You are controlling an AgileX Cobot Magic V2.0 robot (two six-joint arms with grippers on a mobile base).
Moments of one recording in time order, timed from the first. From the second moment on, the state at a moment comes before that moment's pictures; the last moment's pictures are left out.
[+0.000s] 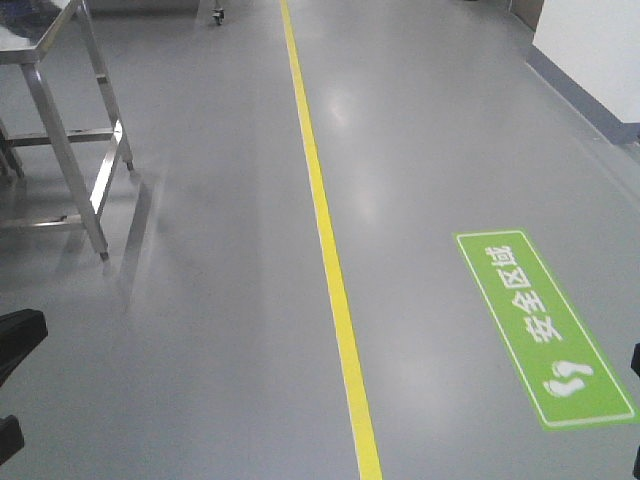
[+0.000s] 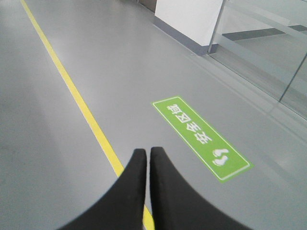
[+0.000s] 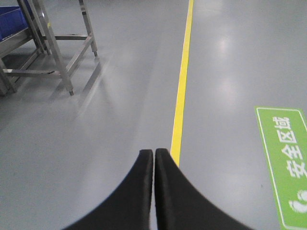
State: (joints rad) left arm -0.22 0.57 -0.44 -0.73 0.38 0.56; right arm 0.18 0.41 -0.46 0.11 0.53 -0.07
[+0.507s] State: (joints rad) left arm -0.22 0.57 -0.44 -0.73 0.38 0.56; right arm 0.18 0.41 -0.46 0.11 0.53 -0.07
